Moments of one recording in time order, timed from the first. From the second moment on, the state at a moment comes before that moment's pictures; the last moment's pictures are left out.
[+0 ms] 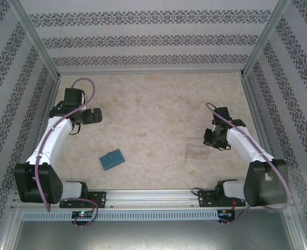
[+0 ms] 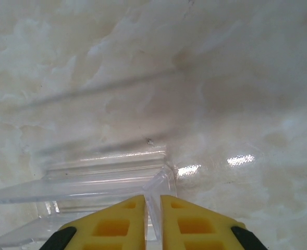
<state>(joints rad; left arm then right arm) 0.01 1.32 1.10 -0.80 -0.02 -0.16 0.07 1.29 0.80 -0.85 -0.10 0.42</state>
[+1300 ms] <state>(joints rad) 0.01 1.32 1.09 -0.80 -0.02 -0.16 0.53 1.84 1.50 -0.85 0.06 0.53</state>
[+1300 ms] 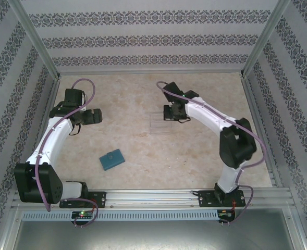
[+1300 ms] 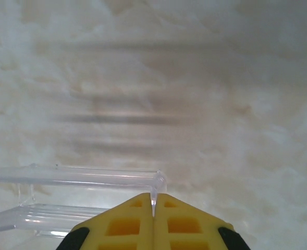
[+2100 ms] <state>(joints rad) 0.01 1.32 1.09 -0.80 -0.04 -0.16 0.51 2.16 1.82 -0.91 0.07 0.55</state>
